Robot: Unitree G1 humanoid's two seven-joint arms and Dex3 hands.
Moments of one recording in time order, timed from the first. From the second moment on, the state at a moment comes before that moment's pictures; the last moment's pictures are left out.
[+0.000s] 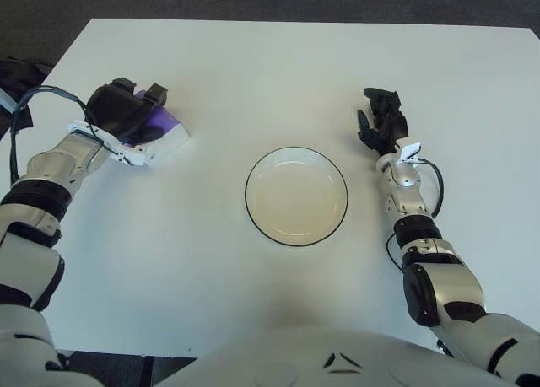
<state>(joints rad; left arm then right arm) -0.66 0.92 -0.52 0.79 0.95 -0.37 0.46 -0.53 -0.10 -0.13 0.80 0.02 -0.43 -0.05</state>
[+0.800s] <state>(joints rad) -0.53 0.90 -0.26 0.41 0.80 -0.55 0.47 -0.56 -0.11 -0.15 0.83 0.02 -0.43 -0.04</state>
